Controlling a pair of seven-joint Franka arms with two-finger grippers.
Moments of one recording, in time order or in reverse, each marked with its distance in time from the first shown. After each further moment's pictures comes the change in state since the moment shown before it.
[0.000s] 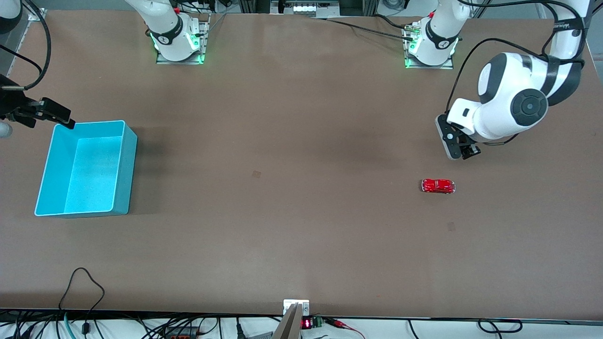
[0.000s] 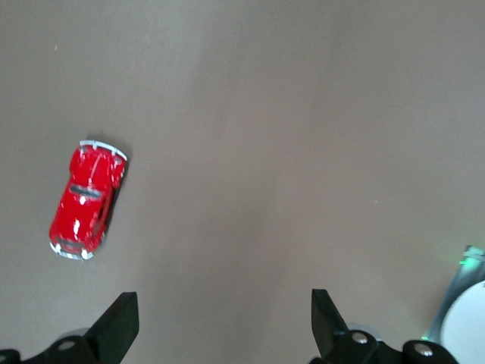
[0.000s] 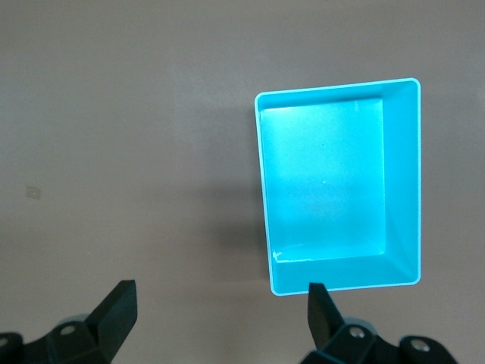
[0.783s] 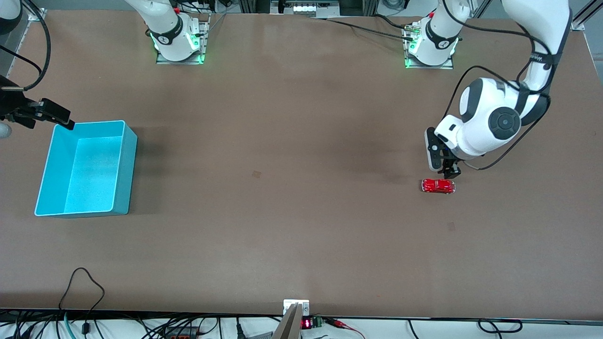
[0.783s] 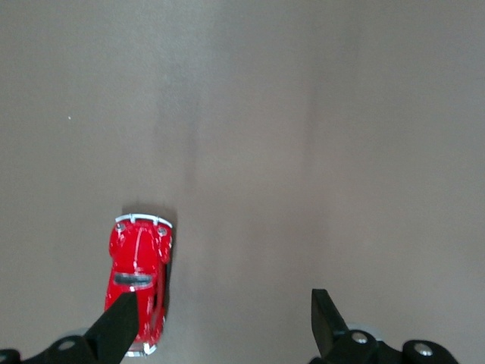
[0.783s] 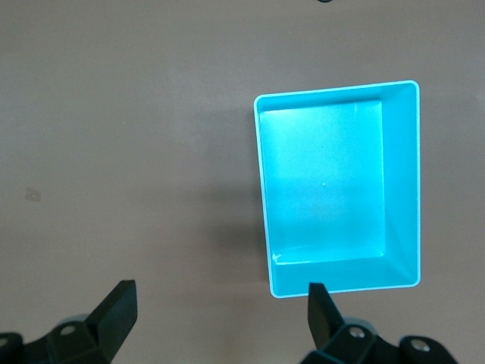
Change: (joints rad) left arm -0.001 0.173 -0.015 -0.014 0.000 0.308 0.191; right arm -0.001 0.001 0.000 0.000 0.000 0.007 0.000
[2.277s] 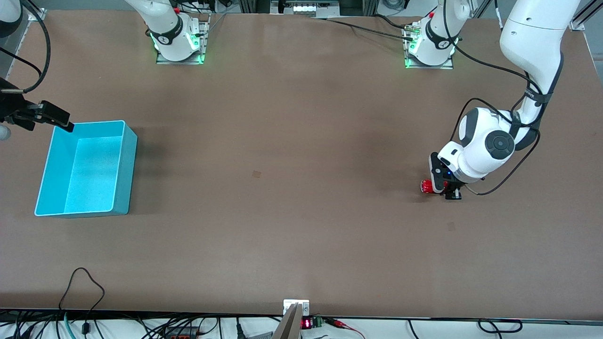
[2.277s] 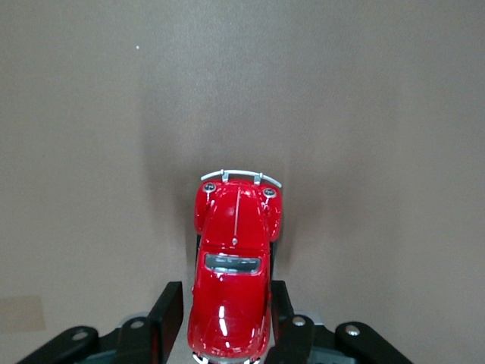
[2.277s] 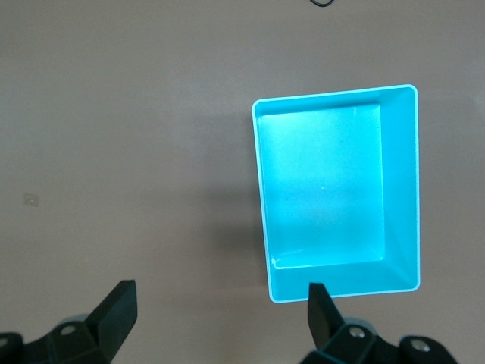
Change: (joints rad) left arm 0.097 0.215 -0.013 0.085 0.126 0.265 0.053; right arm -0.002 0.007 -0.001 0.000 0.000 0.014 0.000
